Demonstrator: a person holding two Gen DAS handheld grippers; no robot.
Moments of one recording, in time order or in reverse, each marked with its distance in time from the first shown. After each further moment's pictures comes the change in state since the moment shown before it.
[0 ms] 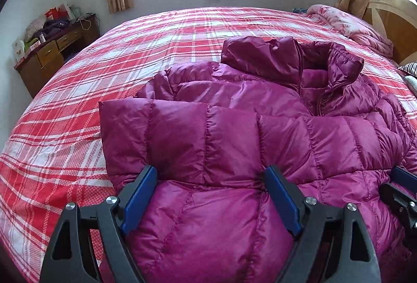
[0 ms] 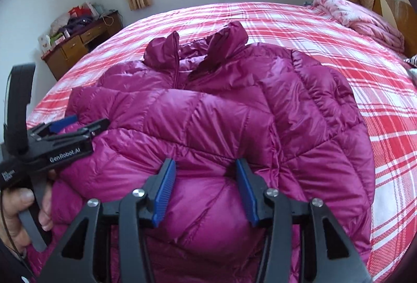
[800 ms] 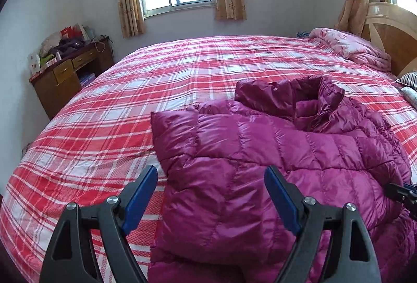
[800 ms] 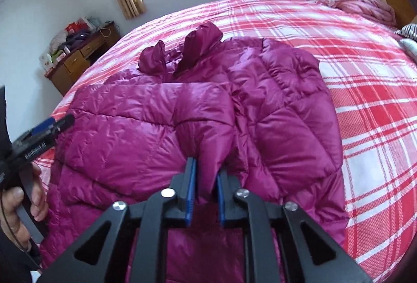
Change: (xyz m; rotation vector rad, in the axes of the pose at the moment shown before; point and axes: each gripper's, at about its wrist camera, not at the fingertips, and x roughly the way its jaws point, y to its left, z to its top) left arm -0.074 0.009 0.004 0.016 -0.163 0.042; right arm -0.040 -0.041 -0.012 0.116 -0.004 0.052
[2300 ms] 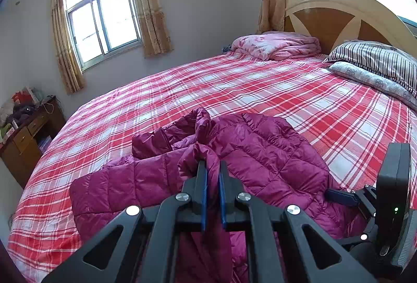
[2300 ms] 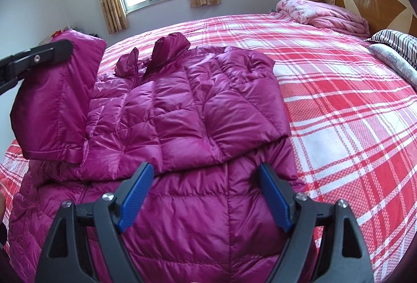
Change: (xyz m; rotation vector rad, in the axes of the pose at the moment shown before) left arm -0.082 -0.144 0.008 0.278 -0.149 -0.247; right arm -0.022 -0.026 -0.047 -0.003 -0.124 -0.125
